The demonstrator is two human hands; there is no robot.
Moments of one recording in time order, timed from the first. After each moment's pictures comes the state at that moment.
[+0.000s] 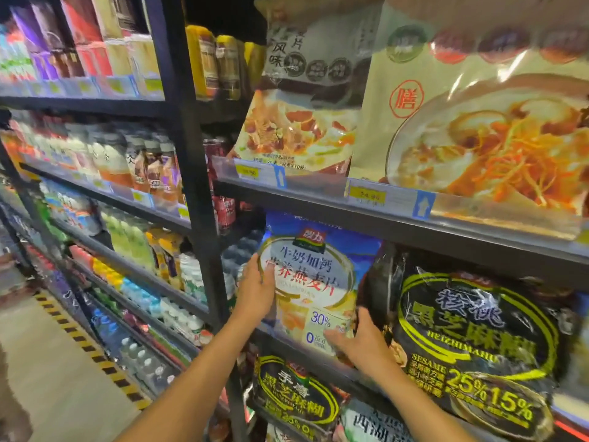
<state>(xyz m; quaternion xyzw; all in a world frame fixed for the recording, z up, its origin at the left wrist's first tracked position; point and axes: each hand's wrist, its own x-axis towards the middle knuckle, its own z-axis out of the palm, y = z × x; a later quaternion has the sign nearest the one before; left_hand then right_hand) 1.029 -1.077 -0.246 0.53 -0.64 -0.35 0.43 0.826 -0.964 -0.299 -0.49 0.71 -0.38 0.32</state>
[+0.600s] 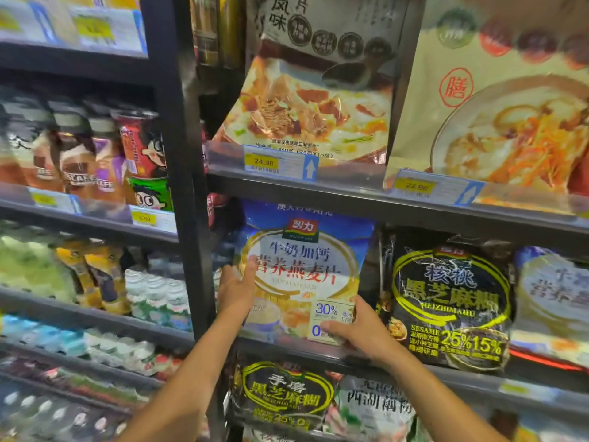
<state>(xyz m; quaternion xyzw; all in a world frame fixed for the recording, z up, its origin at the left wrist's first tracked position) 1.050 -1.148 -0.272 0.56 -0.59 -0.46 0.34 0.859 -0.970 -0.293 -0.40 0.77 -0.41 0.28</state>
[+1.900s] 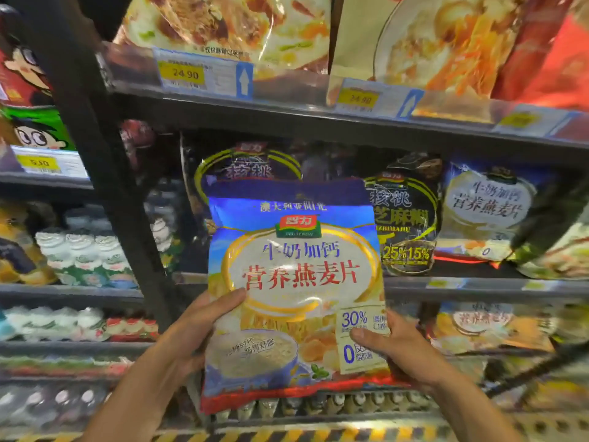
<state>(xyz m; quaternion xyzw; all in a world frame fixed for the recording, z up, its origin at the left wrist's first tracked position) 1.122 -1.033 -0.300 0.26 -0.44 -0.84 0.16 0.905 -0.785 -0.293 -0.24 0.69 -0.55 0.41</state>
